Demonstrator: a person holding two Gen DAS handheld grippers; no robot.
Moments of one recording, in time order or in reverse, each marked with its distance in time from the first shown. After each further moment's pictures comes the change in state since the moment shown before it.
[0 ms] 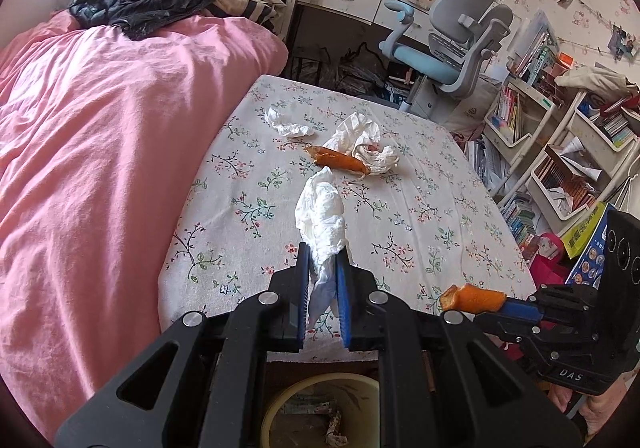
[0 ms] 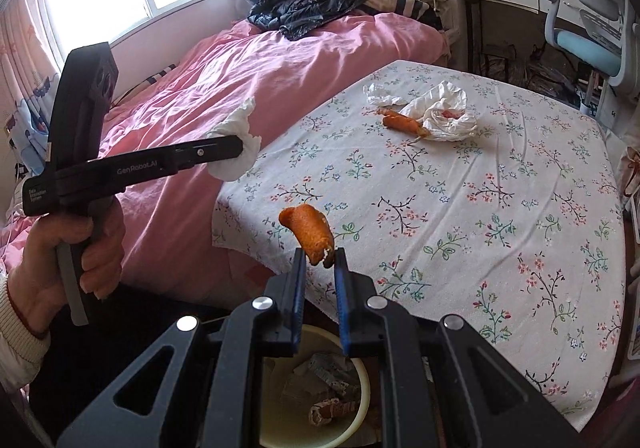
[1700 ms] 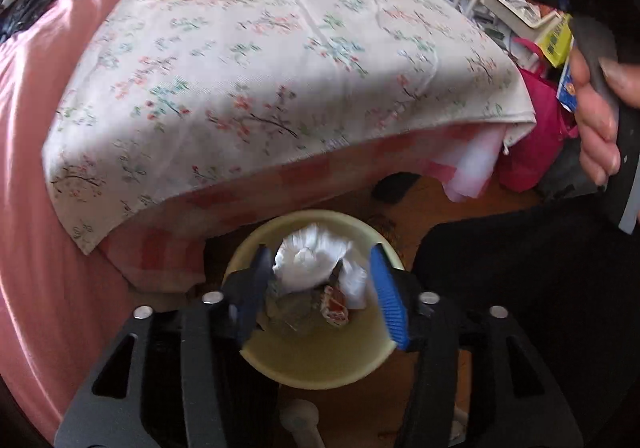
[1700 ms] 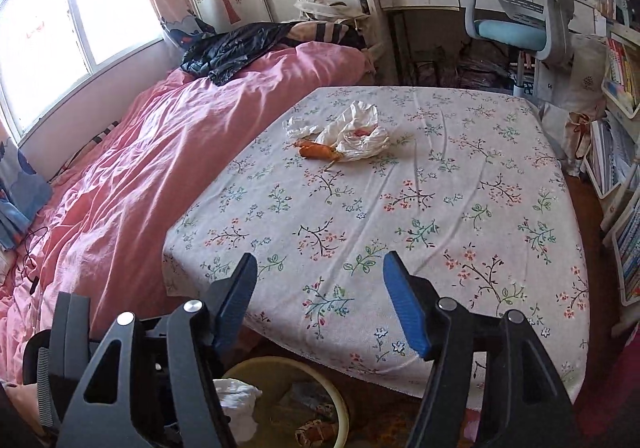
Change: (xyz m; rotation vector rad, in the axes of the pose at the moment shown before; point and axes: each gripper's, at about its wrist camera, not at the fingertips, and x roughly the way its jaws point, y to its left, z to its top) left arm 0.031 -0.082 -0.139 0.332 0.422 -0.022; right arm -0.024 -0.041 0.000 0.187 -0.132 -0.176
